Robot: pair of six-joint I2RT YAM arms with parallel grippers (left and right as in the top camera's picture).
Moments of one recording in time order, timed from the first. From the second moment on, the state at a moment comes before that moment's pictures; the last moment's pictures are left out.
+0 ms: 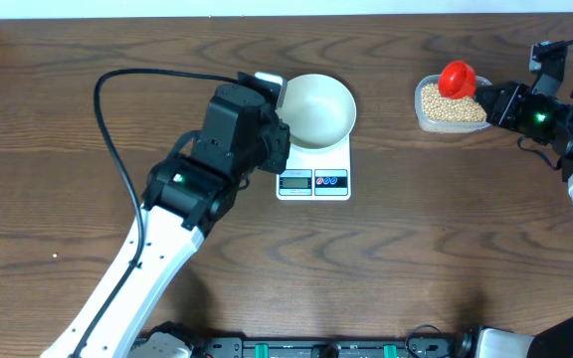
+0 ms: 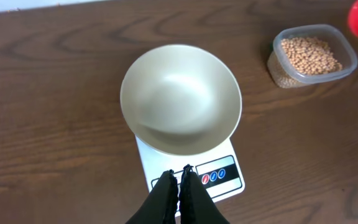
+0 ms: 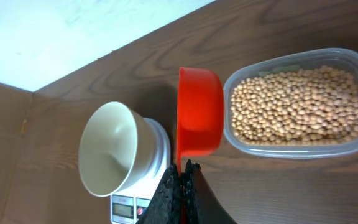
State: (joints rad) left arm -0.48 1.32 1.24 -0.64 0.02 -0.19; right arm -0.25 1.47 1.26 -0.58 -0.64 0.22
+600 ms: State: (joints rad) left arm -0.59 1.58 1.24 -0.67 0.02 -0.16; right arm -0.25 1.47 1.26 -0.64 -0.59 0.18
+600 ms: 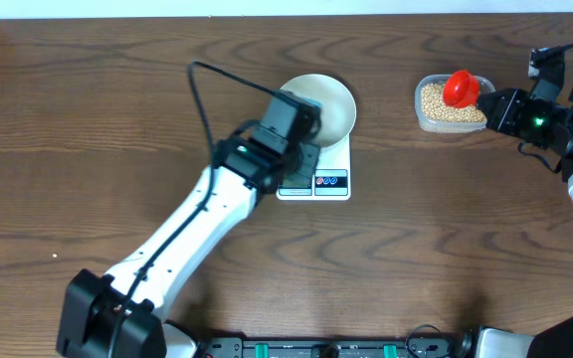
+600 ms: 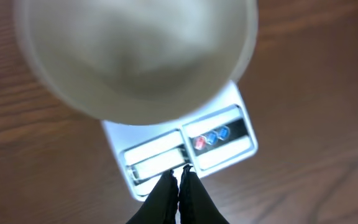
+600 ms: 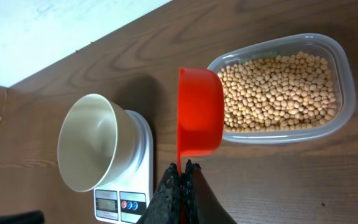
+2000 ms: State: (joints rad) left arm -0.71 1.93 1.22 -0.46 -0.14 0.02; right arm -0.25 1.47 1.26 -0.65 -0.58 0.17
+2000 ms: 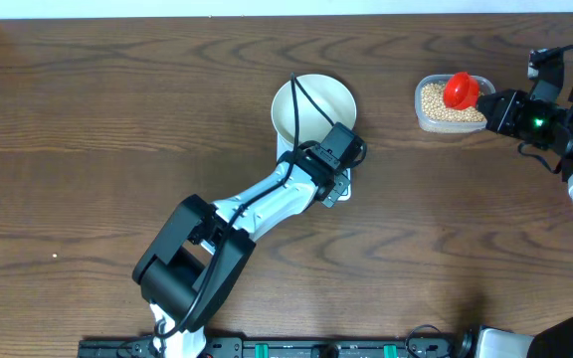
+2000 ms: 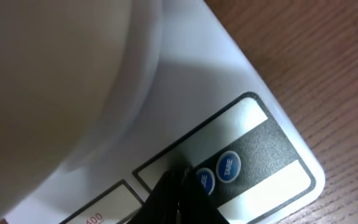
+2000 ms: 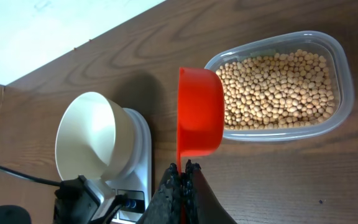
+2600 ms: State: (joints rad) left arm -0.69 1.93 1.22 -0.47 -0.14 0.02; right arm -0.25 1.47 1.26 -0.65 -0.58 0.17
